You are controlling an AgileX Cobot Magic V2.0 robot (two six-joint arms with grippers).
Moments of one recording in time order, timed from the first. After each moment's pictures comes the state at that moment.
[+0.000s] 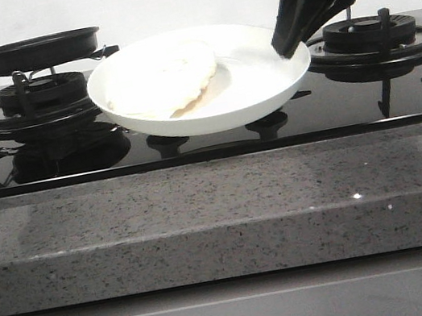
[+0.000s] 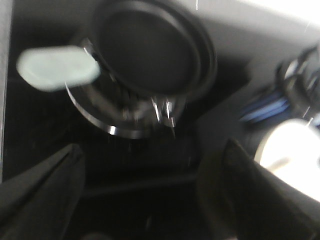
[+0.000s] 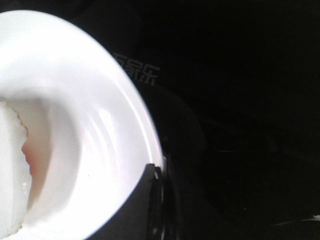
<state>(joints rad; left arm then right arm) 0.26 1.40 -1.40 -0.72 1.13 0.49 0.26 1.64 -1.34 0.48 0.82 -0.20</state>
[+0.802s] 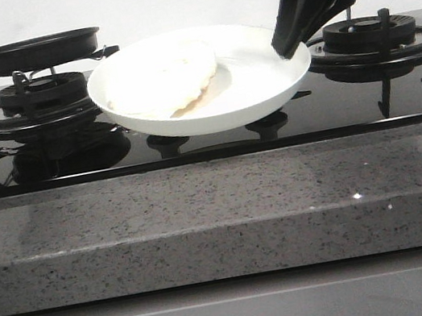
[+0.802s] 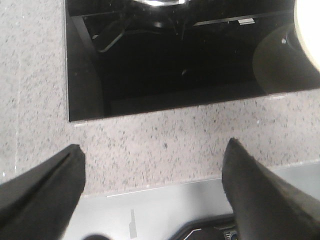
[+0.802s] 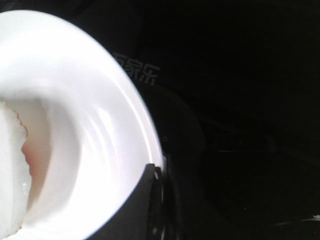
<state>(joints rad) -0.20 0.78 -0.98 -0.01 1.12 0.00 0.26 1.65 -1.34 0.48 0.82 -0.20</state>
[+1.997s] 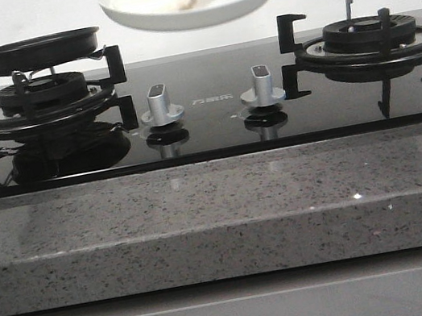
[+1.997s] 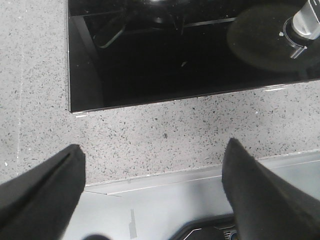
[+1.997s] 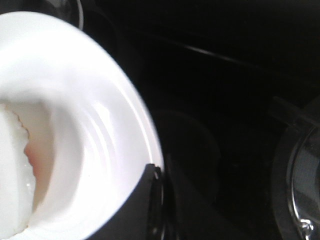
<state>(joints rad) -0.20 0.74 -0.97 -0.01 1.15 0.00 0.17 2.03 -2.11 0.47 1.19 -0.17</state>
